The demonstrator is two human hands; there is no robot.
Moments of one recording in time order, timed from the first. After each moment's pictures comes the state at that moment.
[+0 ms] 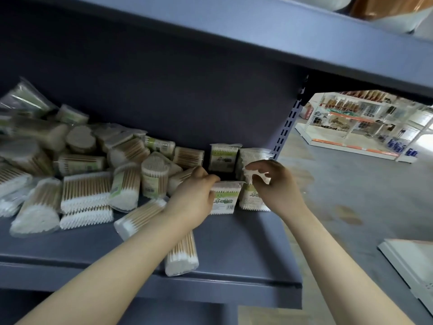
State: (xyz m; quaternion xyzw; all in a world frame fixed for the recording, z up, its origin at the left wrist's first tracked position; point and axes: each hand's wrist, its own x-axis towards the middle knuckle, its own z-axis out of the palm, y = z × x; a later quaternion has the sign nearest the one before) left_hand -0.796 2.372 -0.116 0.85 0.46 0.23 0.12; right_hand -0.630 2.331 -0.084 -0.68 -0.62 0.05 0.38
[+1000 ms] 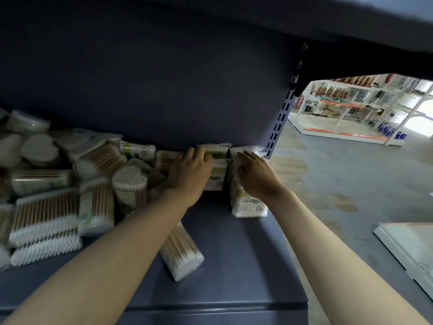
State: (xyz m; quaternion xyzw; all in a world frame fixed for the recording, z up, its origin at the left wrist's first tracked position) left_hand -0.748 2.448 -0.124 0.85 0.42 0.22 -0.22; right_hand -0.603 2.400 -0.104 -0.74 -0.65 0.01 0.17
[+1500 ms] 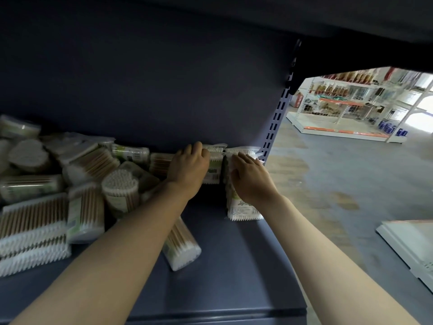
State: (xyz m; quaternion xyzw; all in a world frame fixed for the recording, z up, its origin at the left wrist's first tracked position) left_hand -0.731 2.466 -0.129 0.85 0.44 0.20 -0.22; right_hand -0.600 2.405 -0.118 -0.73 -0.66 -0.04 0.17
